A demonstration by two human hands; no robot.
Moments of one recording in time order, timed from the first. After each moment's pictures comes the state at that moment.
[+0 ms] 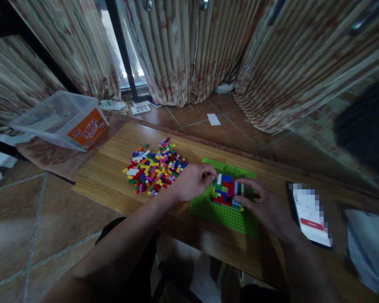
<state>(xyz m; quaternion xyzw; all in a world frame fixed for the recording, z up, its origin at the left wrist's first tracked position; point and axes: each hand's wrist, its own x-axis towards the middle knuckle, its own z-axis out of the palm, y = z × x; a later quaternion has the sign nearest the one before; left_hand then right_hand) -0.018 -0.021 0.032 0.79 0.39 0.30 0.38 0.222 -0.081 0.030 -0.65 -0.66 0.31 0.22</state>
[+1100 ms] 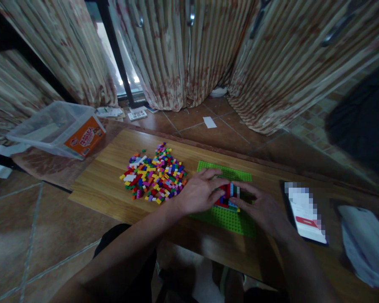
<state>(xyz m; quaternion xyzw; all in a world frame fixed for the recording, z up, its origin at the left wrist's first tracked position) 0.003 -0.033 0.021 0.89 0.31 0.28 0.20 0.219 -0.081 0.028 -0.66 -0.64 0.32 0.24</state>
